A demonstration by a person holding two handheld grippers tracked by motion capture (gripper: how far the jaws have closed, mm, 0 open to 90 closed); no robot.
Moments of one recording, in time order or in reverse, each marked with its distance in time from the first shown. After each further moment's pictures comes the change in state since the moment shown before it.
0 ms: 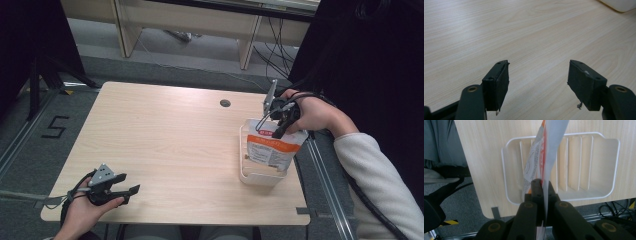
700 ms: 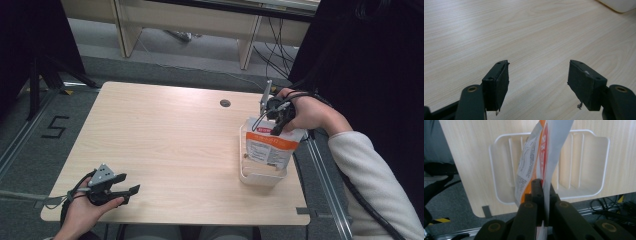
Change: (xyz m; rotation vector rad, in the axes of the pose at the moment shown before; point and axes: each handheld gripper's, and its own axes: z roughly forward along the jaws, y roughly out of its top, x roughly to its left) left arm 0.000 0.000 0.000 -0.003 -0.006 -0.002; right arm -0.006 0.008 0.005 0.048 -0.061 0.000
